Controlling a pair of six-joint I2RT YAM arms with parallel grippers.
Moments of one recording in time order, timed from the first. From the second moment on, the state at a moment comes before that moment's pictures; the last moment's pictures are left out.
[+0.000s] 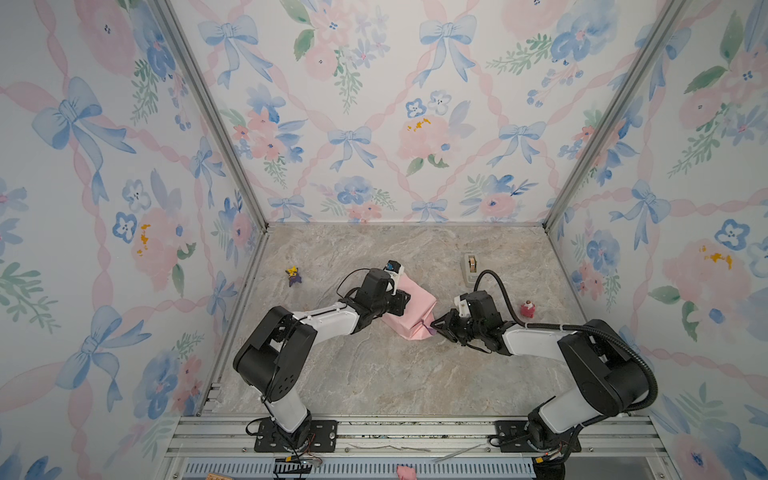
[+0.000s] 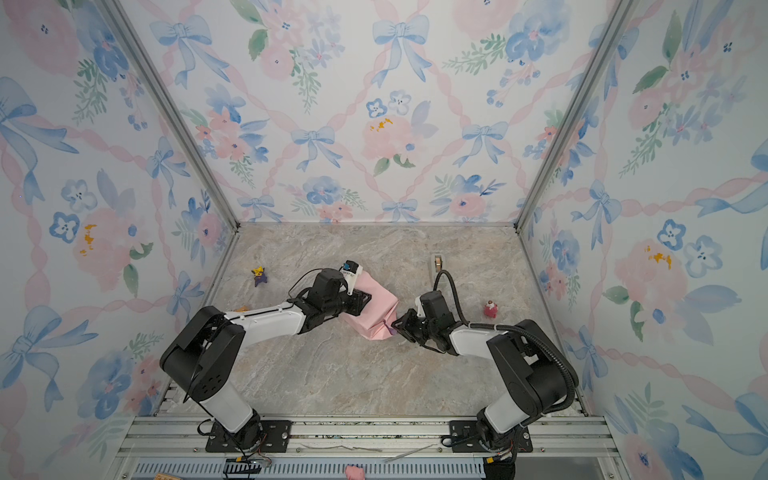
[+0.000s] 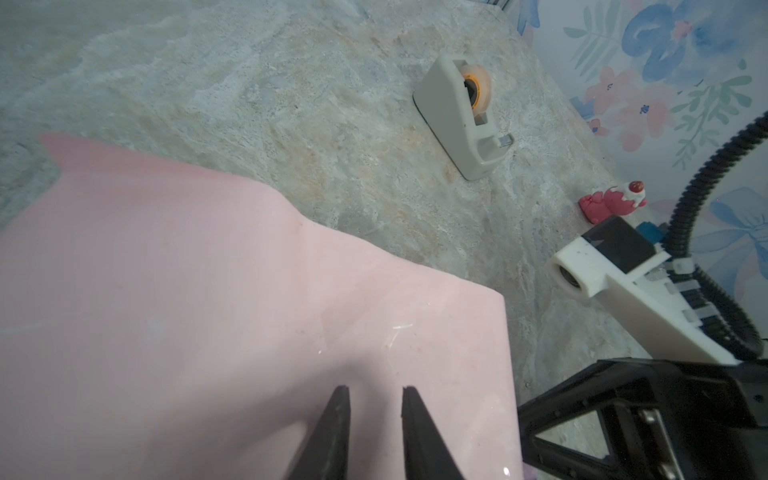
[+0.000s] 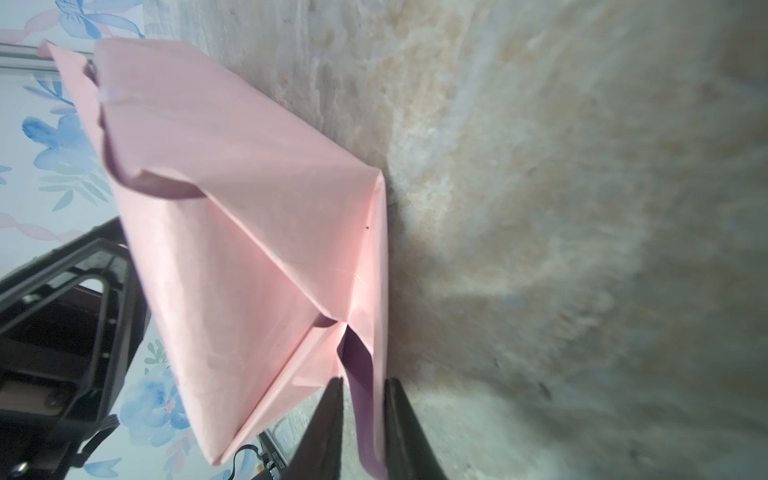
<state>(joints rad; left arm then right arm) -0.59 1.68 0.88 0.19 0.19 -0.32 0.50 1.58 0.57 0.24 -0.45 1.10</state>
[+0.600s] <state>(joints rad) -0.59 1.68 0.88 0.20 0.20 -0.25 0.50 1.60 0.57 0.27 -0.47 1.22</state>
